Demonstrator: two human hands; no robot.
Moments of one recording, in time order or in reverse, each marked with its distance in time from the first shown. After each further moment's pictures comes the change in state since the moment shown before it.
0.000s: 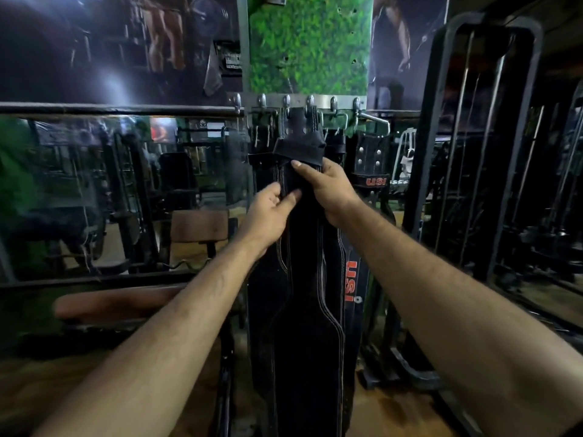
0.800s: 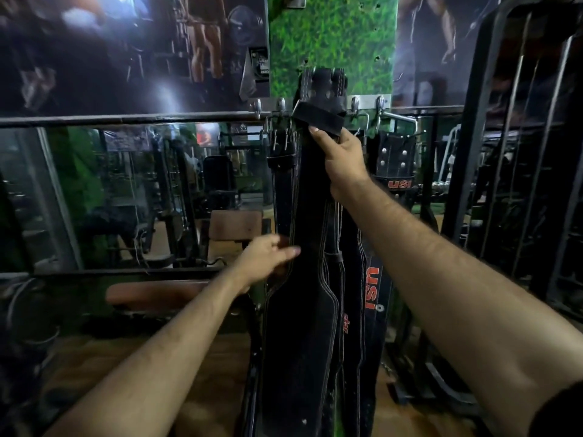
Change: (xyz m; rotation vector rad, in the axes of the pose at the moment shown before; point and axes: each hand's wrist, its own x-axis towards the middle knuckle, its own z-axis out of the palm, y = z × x) left_hand -0.032 -0.058 -0.034 0.339 -0.203 -0.326; right_hand 0.032 -0.027 0.002 0.243 0.077 -0.125
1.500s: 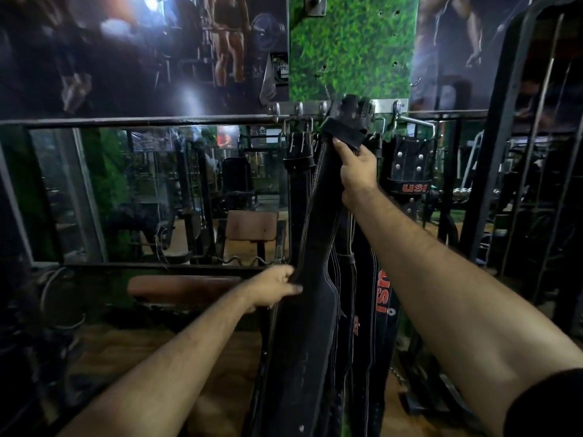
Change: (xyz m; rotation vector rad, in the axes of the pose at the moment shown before) left_hand -0.009 -0.044 0.016 0.091 -0.146 -0.211; right_hand 0.016 0.029 -0.009 0.021 0.191 0.053
